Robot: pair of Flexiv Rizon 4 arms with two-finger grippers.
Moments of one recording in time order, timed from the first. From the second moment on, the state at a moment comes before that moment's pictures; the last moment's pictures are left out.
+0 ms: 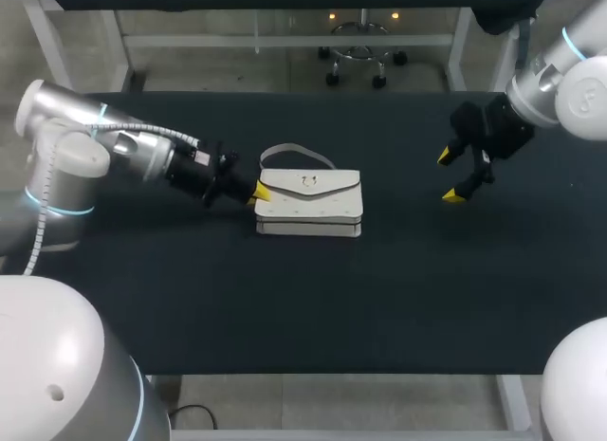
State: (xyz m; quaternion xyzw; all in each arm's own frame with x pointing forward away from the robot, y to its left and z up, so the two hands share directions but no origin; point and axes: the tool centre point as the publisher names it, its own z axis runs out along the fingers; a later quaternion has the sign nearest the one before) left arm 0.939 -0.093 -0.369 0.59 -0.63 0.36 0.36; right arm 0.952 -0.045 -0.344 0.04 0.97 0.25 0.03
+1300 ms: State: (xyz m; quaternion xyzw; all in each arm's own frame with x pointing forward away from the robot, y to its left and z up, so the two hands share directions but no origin) left arm 0.956 -0.029 -0.324 0.57 -0.65 0.43 0.27; right arm 0.962 -0.037 -0.323 0.03 0.97 0.24 0.05
